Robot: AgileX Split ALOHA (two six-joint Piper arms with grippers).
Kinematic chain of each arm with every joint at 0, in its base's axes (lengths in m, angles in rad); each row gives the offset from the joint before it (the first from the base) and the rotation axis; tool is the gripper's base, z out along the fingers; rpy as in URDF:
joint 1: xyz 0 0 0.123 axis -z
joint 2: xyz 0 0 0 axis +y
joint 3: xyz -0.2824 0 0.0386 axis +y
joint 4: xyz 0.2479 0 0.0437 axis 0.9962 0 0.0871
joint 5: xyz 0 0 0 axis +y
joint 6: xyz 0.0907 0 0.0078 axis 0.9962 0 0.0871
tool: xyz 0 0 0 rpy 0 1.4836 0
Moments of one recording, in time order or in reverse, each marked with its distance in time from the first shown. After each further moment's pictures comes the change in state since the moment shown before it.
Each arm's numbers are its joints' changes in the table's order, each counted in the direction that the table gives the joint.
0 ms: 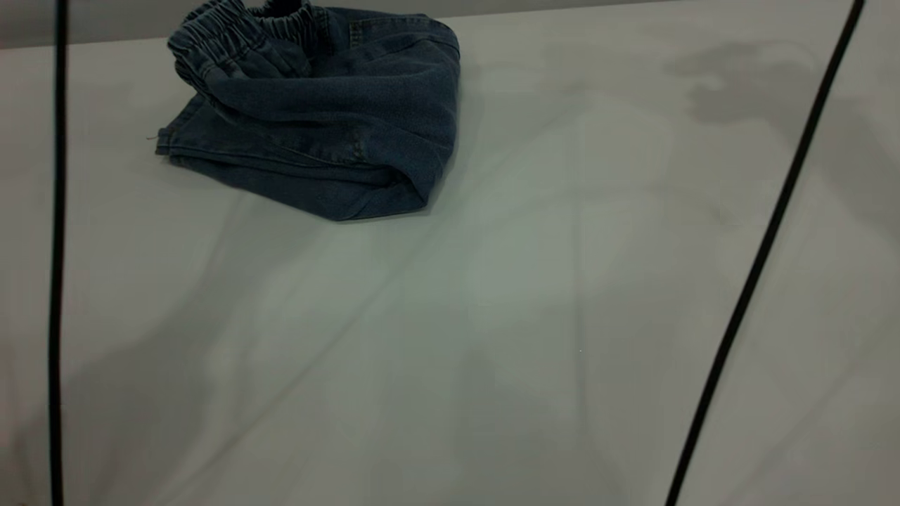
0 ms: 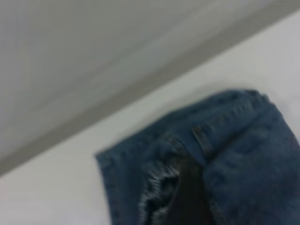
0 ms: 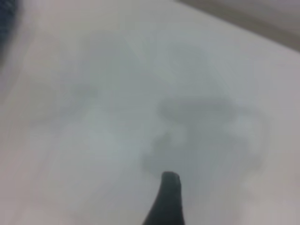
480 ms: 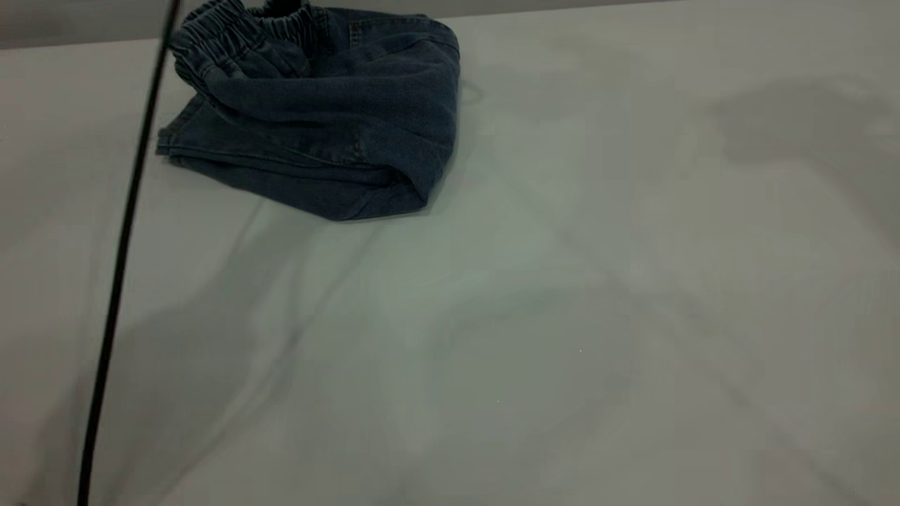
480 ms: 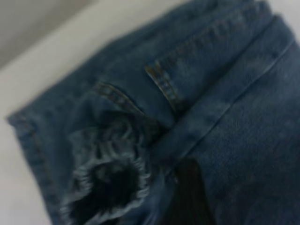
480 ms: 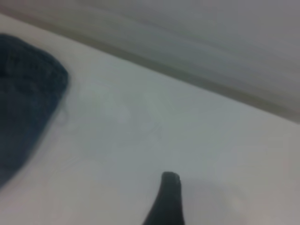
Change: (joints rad) left arm 0.000 0.228 0.054 -0.037 -0.002 0.031; right arm 0.000 -0.257 0.001 0.054 0.036 0.020
